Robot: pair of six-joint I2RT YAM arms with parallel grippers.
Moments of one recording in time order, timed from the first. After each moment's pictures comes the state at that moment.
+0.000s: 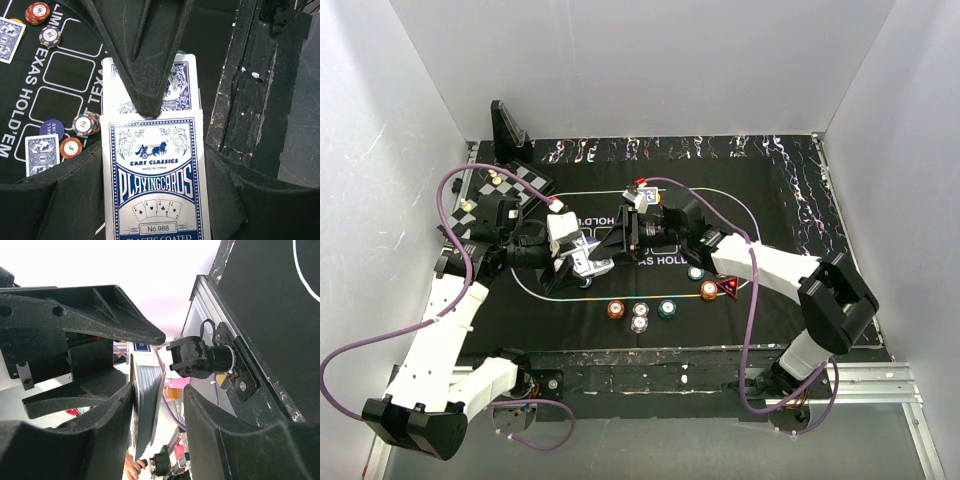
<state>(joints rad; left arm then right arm) -0.24 0.98 1.14 -1.02 0.85 0.70 0.85 1.60 1.08 0.30 -0.77 1.26</state>
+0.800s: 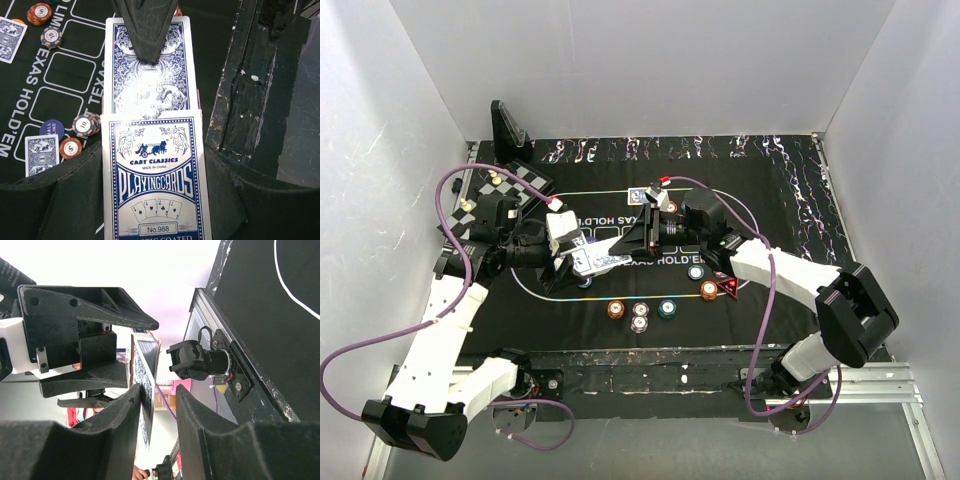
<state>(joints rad) -0.24 0.98 1.14 -1.01 0.85 0.68 0.76 1.49 0.96 0.35 -0.78 1.28</state>
